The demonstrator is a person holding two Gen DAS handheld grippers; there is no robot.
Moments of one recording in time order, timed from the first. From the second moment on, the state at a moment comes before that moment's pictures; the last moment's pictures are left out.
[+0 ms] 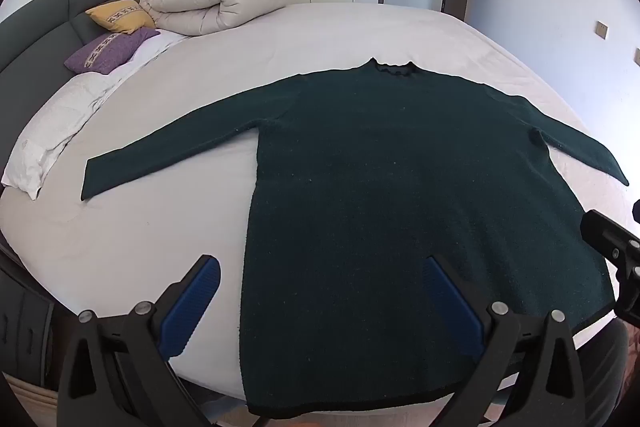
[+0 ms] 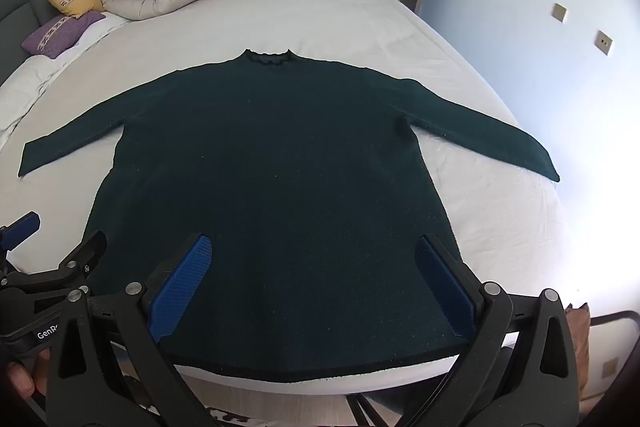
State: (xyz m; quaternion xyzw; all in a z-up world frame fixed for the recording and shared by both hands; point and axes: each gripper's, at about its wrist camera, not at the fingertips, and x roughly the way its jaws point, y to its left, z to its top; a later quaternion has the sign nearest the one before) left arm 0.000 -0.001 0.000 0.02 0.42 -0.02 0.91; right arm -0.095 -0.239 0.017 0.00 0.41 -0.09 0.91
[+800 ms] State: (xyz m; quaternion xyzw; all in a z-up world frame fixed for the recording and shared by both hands) left arm -0.002 0.000 0.001 0.02 0.42 -0.01 0.91; right arm -0.097 -0.239 0.018 0.00 0.41 -0.09 0.91
